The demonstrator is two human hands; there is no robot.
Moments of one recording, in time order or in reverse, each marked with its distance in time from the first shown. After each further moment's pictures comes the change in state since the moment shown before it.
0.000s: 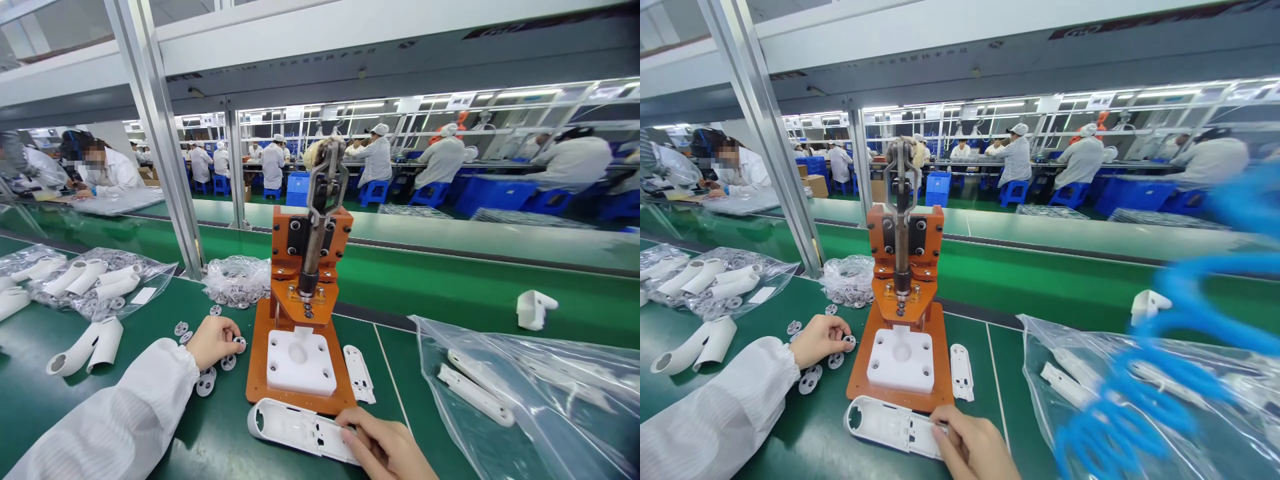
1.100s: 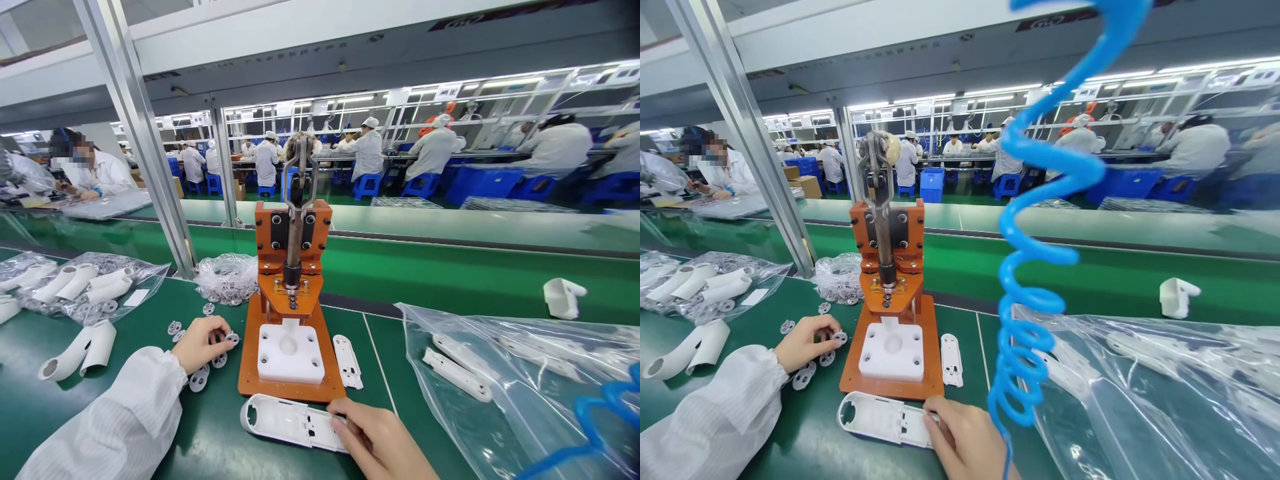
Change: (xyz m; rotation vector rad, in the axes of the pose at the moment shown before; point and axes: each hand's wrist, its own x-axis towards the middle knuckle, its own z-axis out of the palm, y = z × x) left_hand -0.015 0.003 -0.009 -0.041 -0.007 0.221; right_hand -0.007 -0.016 -0.008 -0.054 -0.063 0.043
